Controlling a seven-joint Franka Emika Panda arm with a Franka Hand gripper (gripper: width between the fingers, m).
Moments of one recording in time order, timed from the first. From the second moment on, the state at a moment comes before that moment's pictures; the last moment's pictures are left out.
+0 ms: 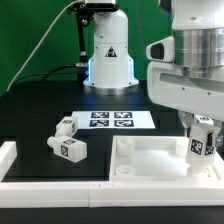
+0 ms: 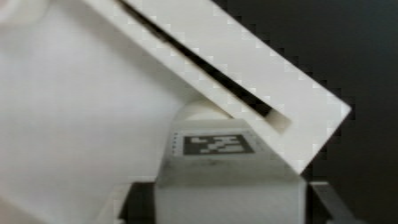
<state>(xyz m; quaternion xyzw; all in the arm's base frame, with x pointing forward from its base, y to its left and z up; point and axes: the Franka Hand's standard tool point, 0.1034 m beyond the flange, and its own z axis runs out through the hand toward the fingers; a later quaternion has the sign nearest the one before) 0.639 0.109 0.079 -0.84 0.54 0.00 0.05</state>
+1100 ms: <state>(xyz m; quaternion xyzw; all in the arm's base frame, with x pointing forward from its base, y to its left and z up) 0.637 0.106 0.084 -0.86 0.50 -0.04 0.07</state>
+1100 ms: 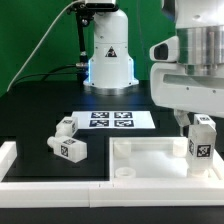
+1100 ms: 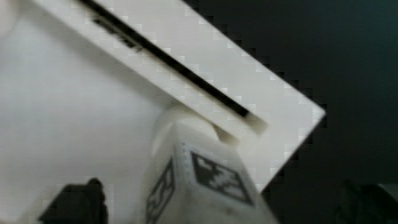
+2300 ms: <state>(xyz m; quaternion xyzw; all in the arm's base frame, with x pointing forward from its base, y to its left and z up) 0.644 0.112 0.082 -0.99 0.11 -0.09 0.01</state>
